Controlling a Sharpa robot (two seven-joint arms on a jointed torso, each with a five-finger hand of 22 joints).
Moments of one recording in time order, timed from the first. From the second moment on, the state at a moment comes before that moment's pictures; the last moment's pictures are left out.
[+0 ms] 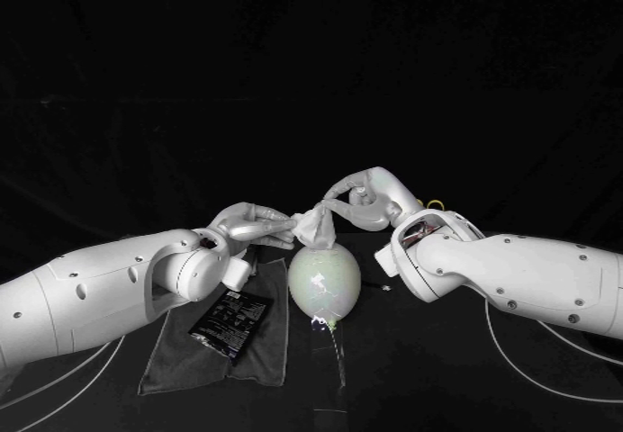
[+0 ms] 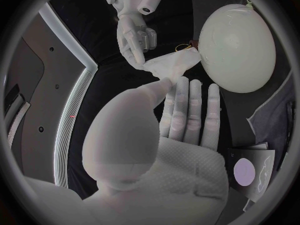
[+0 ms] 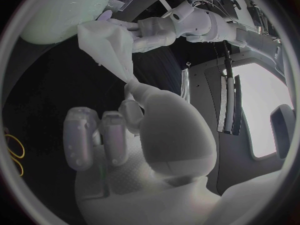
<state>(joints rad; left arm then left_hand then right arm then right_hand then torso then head) 1.26 -0.73 -0.13 1.41 -0.12 -0.25 0.15 1.43 -0.15 0.58 0.05 0.05 1.05 0.13 0.43 0.36 1.28 0.07 0.21 0.11 0.93 0.07 0.57 0.36 0.16 0.85 0.26 0.32 0.09 1.30 -0.76 -0.14 1.64 -0.89 -0.78 -0.02 1.38 -0.03 0.50 0.10 0.05 1.06 0.07 0.32 0.45 1.38 0.03 1.22 1.31 1.47 -0.06 1.55 1.31 0.04 1.46 0.04 1.46 1.31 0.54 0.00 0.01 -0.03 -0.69</state>
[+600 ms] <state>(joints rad) 1.26 -0.74 -0.13 1.41 -0.11 -0.25 0.15 1.42 -0.14 0.60 0.03 0.05 1.05 0.13 0.43 0.36 1.28 0.07 0.20 0.11 0.93 0.06 0.57 0.36 0.16 0.85 0.26 0.32 0.09 1.30 -0.78 -0.14 1.64 -0.89 -0.78 -0.02 1.37 -0.04 0.50 0.09 0.05 1.06 0.07 0.32 0.45 1.38 0.03 1.22 1.31 1.47 -0.06 1.55 1.31 0.04 1.46 0.04 1.46 1.31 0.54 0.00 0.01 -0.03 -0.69</state>
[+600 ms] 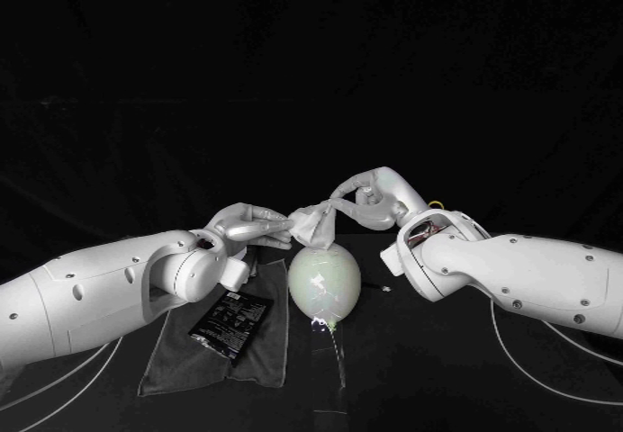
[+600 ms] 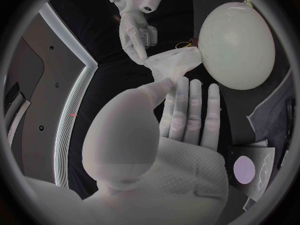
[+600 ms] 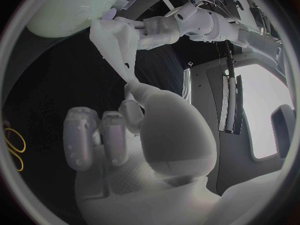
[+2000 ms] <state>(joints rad) 1.26 -0.74 -0.13 1.41 -0.10 -0.24 0.15 1.38 -0.12 0.57 0.03 0.05 1.02 0.12 0.44 0.38 1.29 0.07 0.19 0.11 0.93 0.07 0.56 0.36 0.16 0.85 0.26 0.33 0.09 1.31 -0.78 -0.14 1.62 -0.90 -0.78 -0.03 1.37 -0.04 0.50 0.09 0.05 1.06 0.07 0.32 0.45 1.38 0.03 1.22 1.31 1.46 -0.06 1.55 1.31 0.04 1.46 0.04 1.46 1.31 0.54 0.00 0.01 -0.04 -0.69</state>
